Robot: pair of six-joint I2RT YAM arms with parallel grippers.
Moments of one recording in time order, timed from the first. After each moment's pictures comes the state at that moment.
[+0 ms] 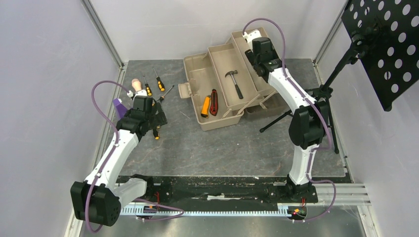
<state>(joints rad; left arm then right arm) -0.18 1.06 0.86 -0.66 -0.29 -0.43 0.31 1.98 1.83 -0.36 0.52 -0.41</state>
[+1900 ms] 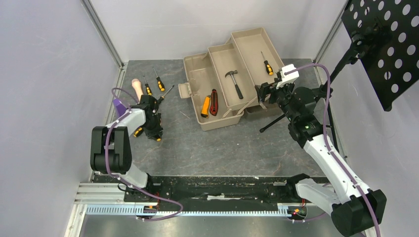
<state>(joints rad) -0.02 1.59 0.90 -0.65 -0.07 -0.41 0.31 1.00 0.86 0.10 -0.05 -0.06</state>
